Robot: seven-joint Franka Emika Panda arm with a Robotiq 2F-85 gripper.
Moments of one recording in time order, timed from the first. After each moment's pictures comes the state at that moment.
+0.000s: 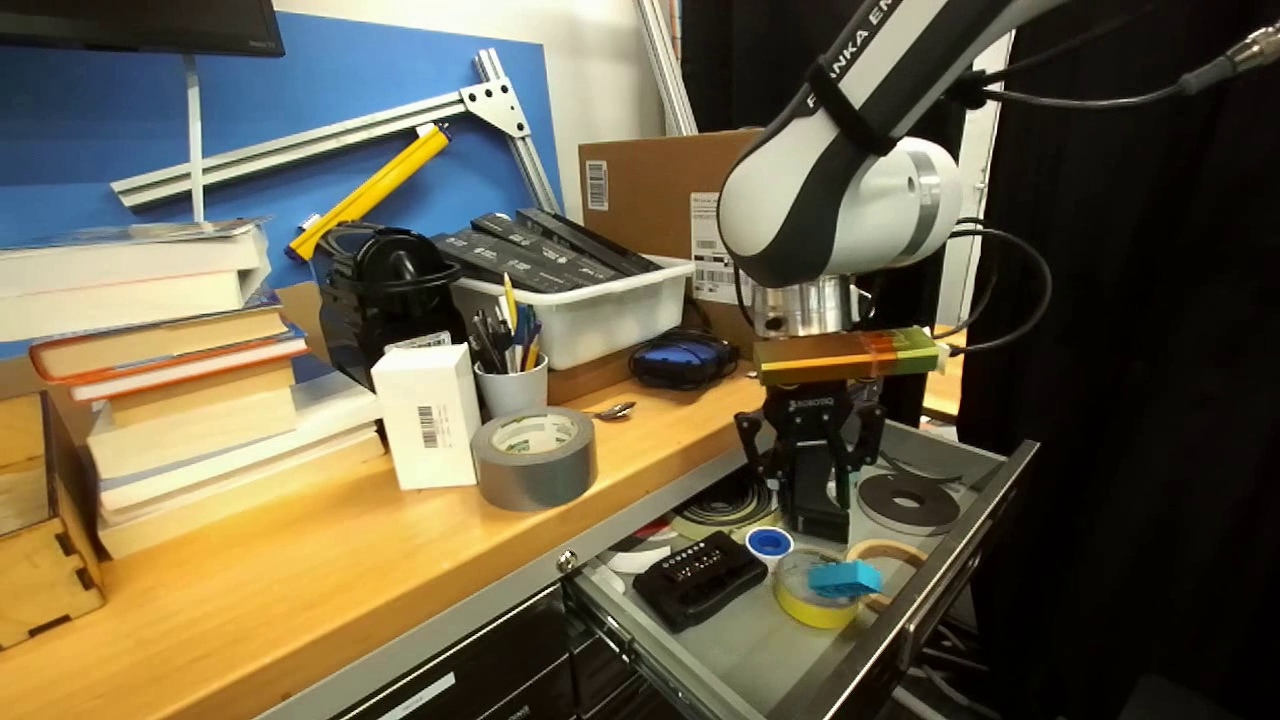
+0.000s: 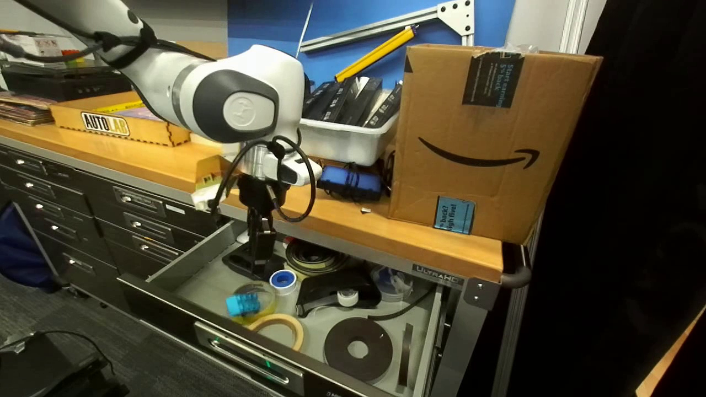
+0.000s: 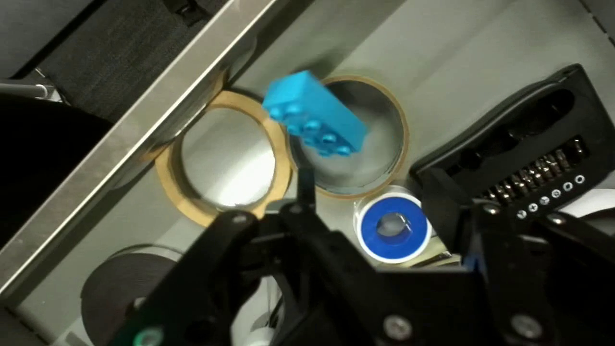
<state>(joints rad) -0.03 0.03 -0.05 -2.37 0.02 2.20 0.51</state>
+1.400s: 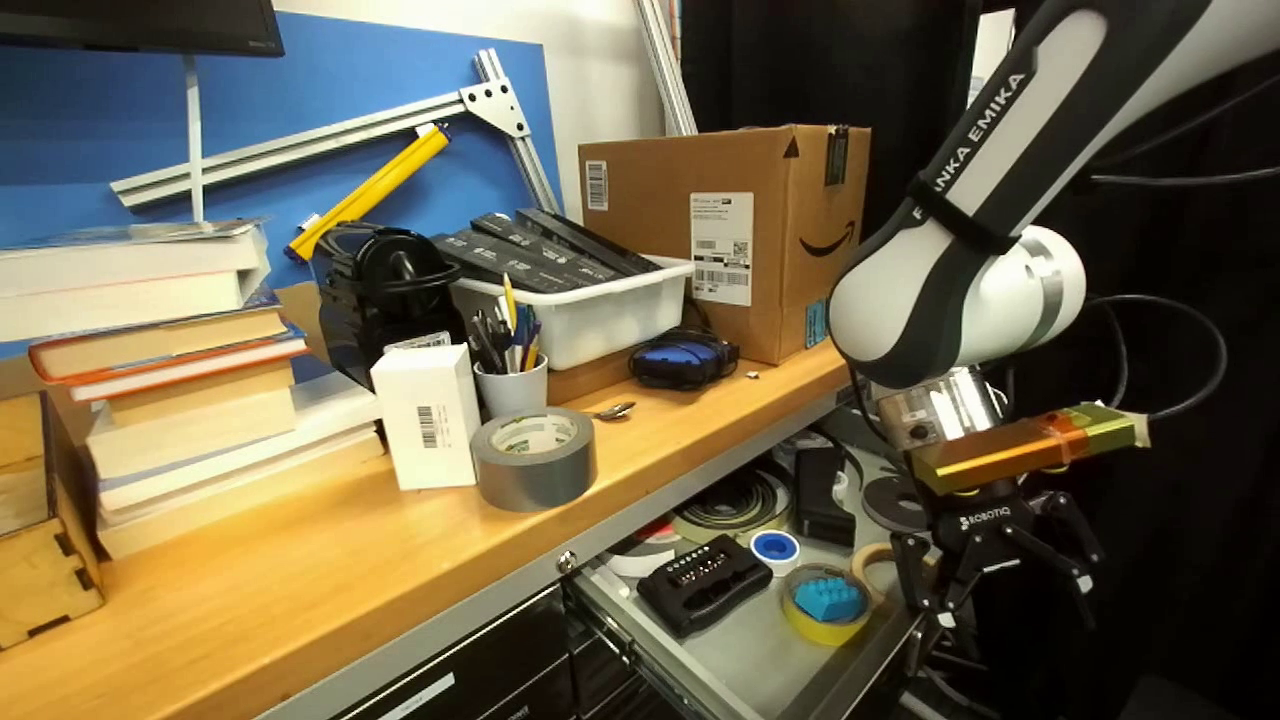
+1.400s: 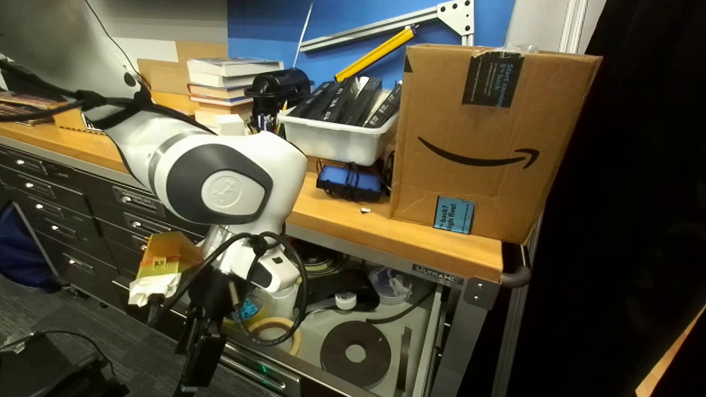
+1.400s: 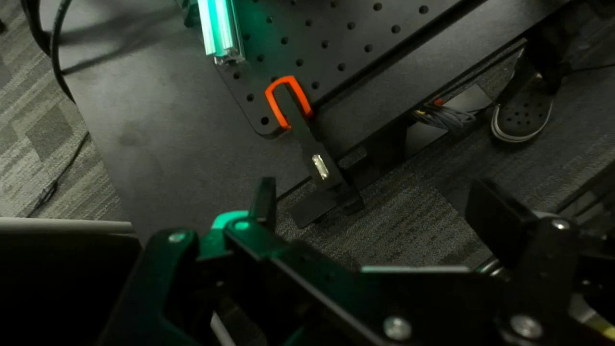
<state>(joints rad) -0.12 0.03 -0.11 -2.59 -0.08 2.02 0.40</state>
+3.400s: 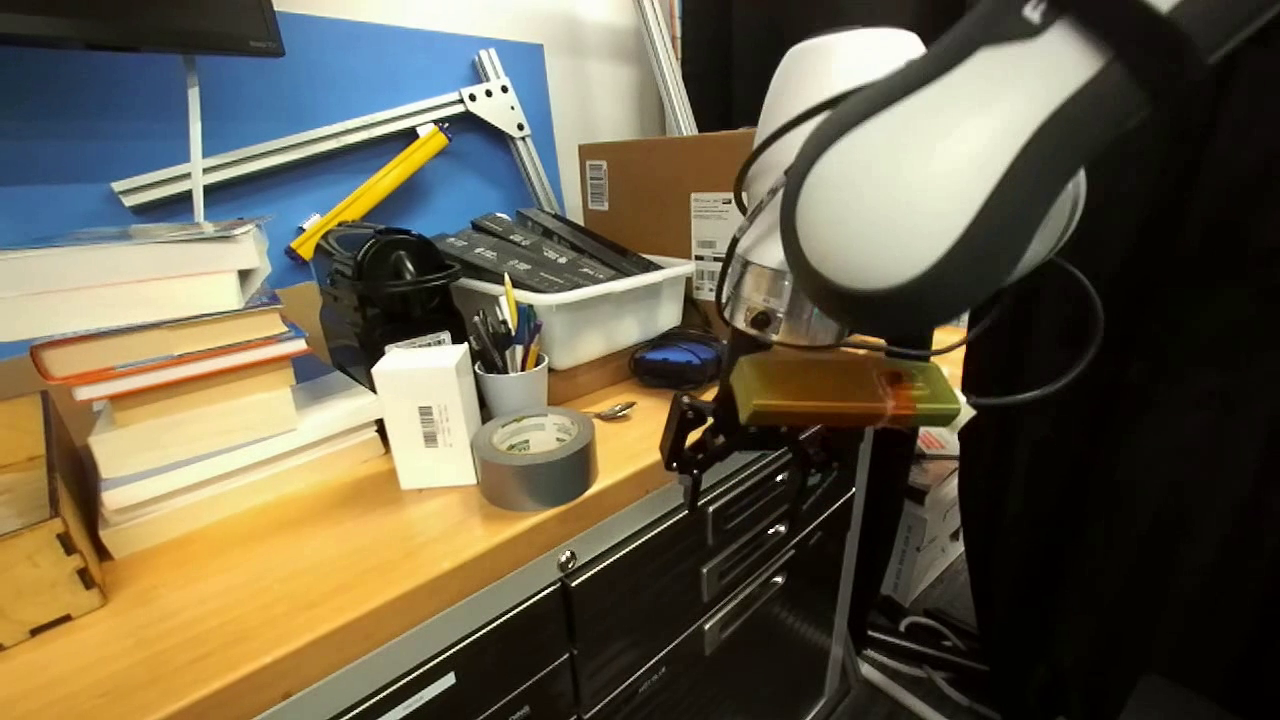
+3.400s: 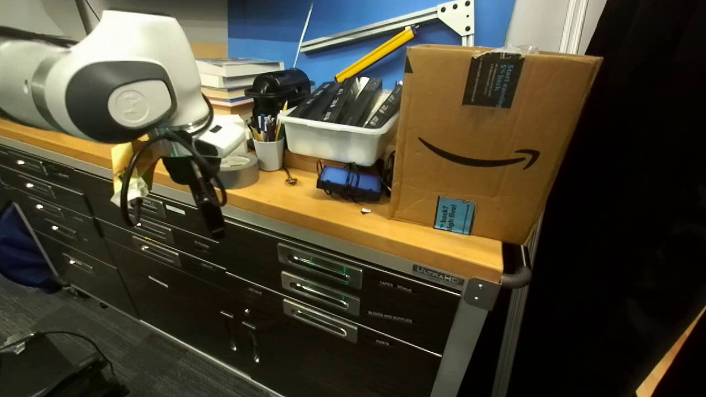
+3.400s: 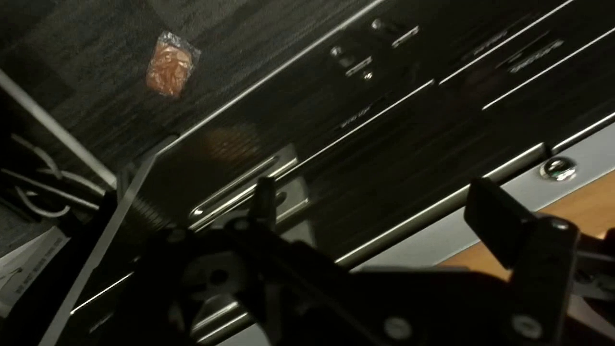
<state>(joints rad) 0.45 -0.28 -0.31 -2.67 -0.08 2.57 0.61</state>
